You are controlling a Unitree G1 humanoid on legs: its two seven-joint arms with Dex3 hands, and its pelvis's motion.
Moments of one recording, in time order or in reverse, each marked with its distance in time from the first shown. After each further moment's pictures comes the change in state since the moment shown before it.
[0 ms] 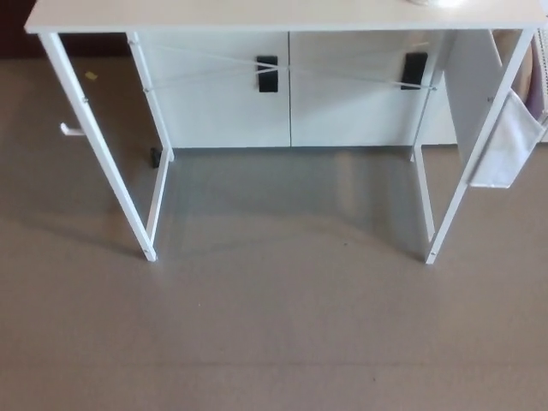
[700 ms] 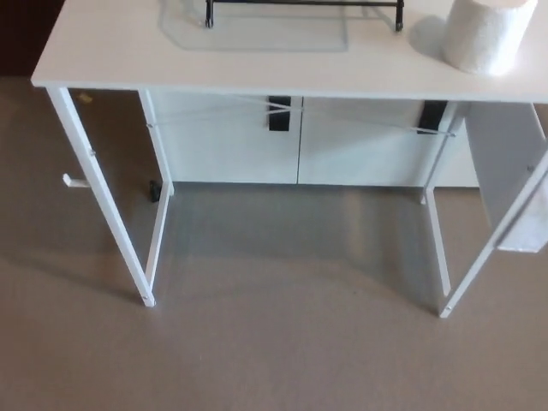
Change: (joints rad) left_arm -0.012 0.008 0.008 0.026 -0.002 0.000 0.001; right_arm 0.022 0.032 -0.042 -0.046 0.042 0.015 0.009
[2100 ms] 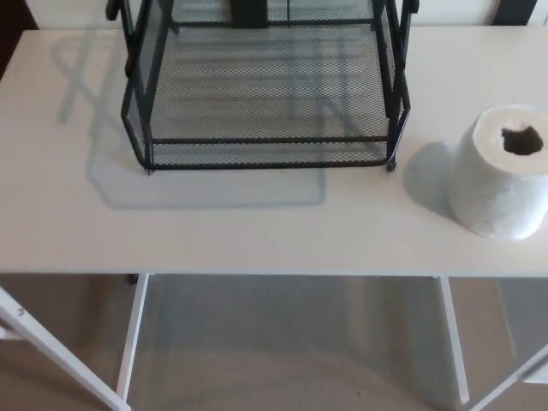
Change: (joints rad) left_arm -0.007 -0.007 -0.006 -0.028 -0.022 0.001 0.007; right_arm -0.029 0.009 -0.030 0.039 0.010 -0.028 -0.017
